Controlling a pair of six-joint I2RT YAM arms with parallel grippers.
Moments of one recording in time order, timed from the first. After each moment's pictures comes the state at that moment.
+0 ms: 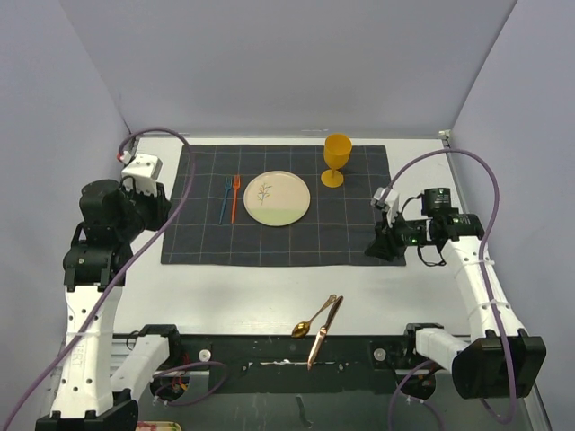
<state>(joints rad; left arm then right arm) -0.02 0.87 1.20 -0.74 0.18 0.09 0.01 1.10 0.99 -1.00 -0.83 -0.72</state>
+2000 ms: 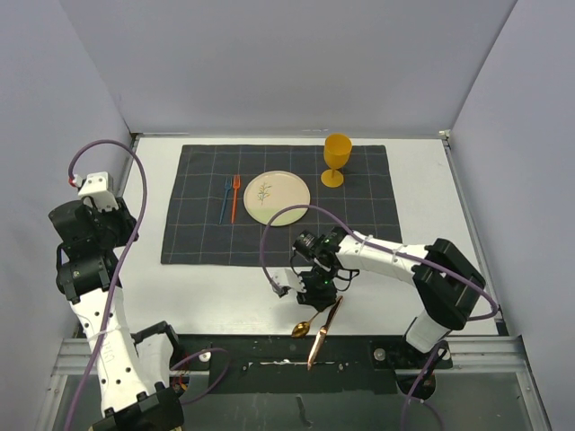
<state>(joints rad) 0.43 0.79 1.02 -0.74 0.26 0.06 0.91 1.62 1.01 -0.90 -0.44 -0.86</state>
